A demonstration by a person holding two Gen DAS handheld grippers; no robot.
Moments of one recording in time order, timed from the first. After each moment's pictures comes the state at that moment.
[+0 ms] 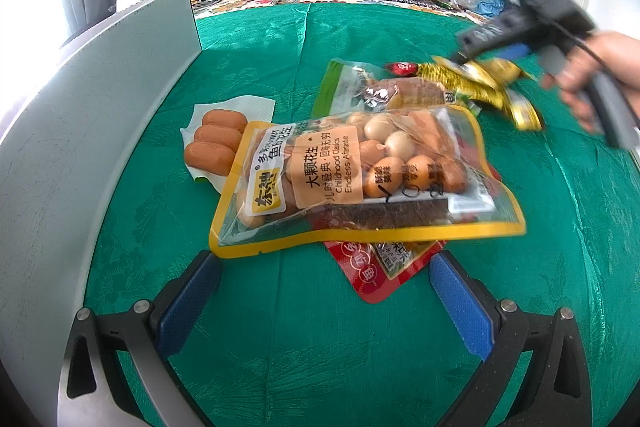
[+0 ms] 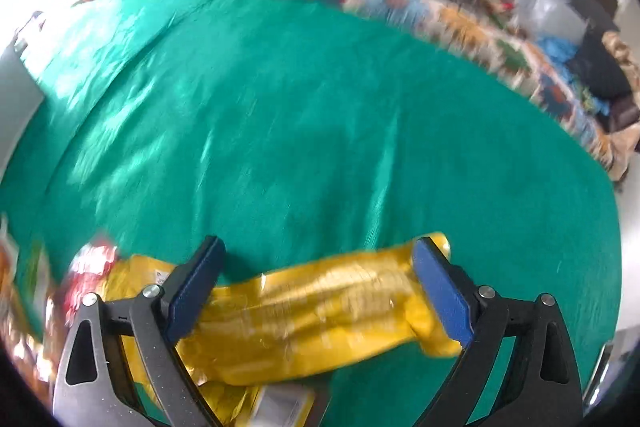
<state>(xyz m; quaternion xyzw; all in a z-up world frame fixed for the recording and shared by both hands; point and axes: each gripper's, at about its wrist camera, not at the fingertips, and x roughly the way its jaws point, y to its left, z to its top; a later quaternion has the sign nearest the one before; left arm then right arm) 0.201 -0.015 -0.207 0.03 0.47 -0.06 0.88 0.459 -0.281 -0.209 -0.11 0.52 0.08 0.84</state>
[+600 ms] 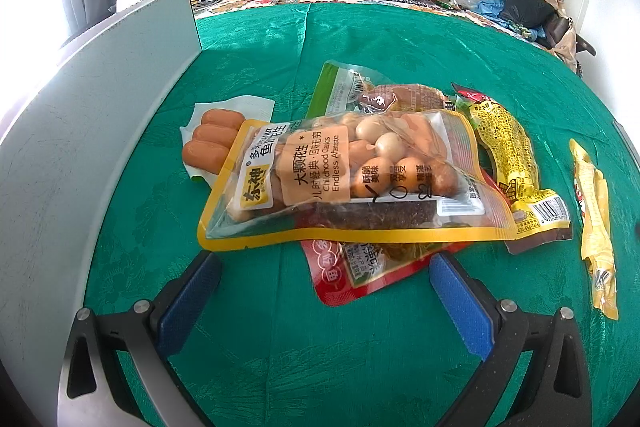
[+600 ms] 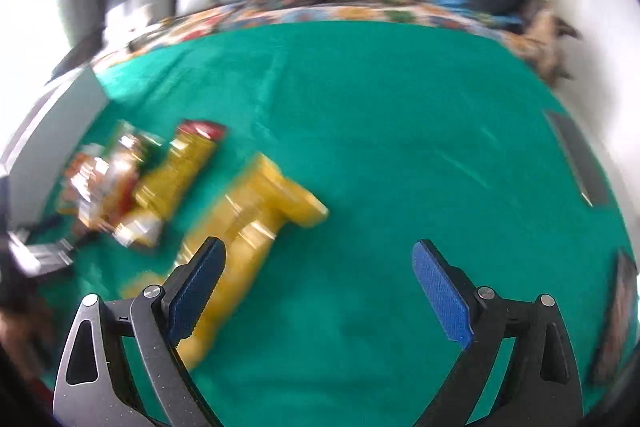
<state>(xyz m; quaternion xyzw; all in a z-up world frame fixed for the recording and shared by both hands) 0.202 -0.015 -0.206 0.03 0.47 -0.06 0.88 0.149 -0.388 -0.166 0.03 0.42 -0.01 0.91</state>
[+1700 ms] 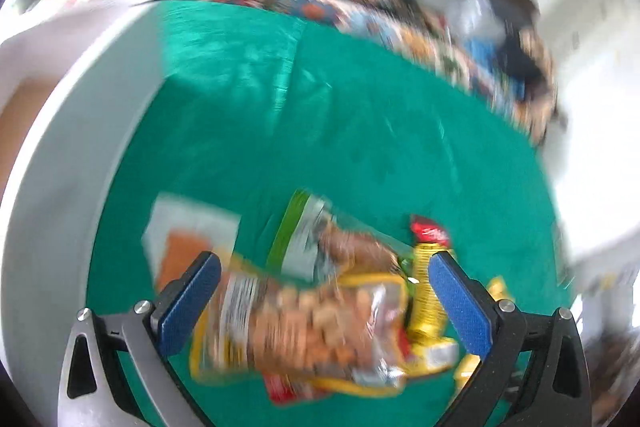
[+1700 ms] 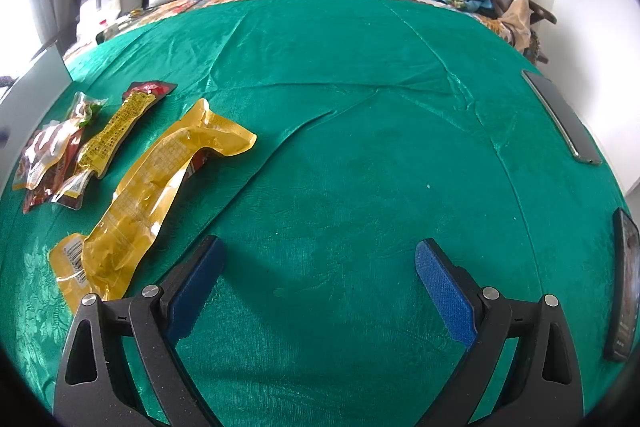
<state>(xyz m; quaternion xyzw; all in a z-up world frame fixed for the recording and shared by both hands) 0.330 -0.010 -0.140 -0.10 0.53 -0.13 0.83 0.164 -0.402 -0.220 0.02 0.44 -0.05 0.90</state>
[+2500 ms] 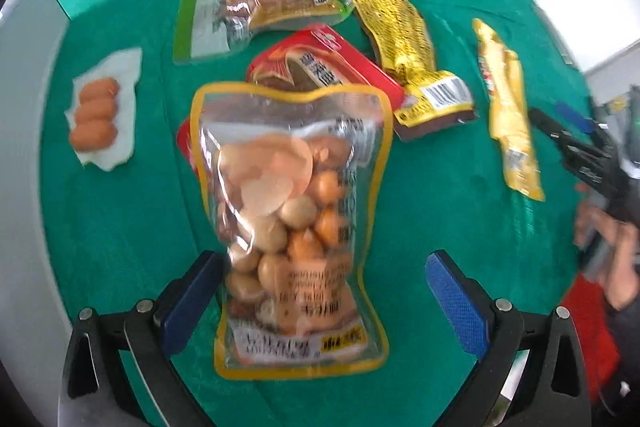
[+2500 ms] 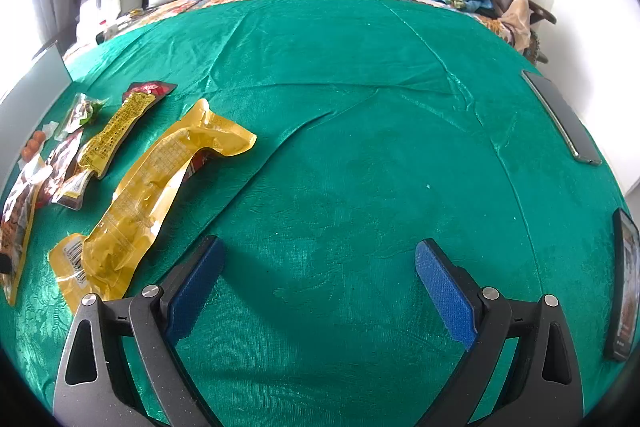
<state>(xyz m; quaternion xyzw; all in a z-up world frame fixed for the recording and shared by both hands) 0.222 -0.059 -0.200 0.10 0.63 -0.22 0.73 0.164 -0.401 -0.221 0.03 0.43 -0.05 0.90</state>
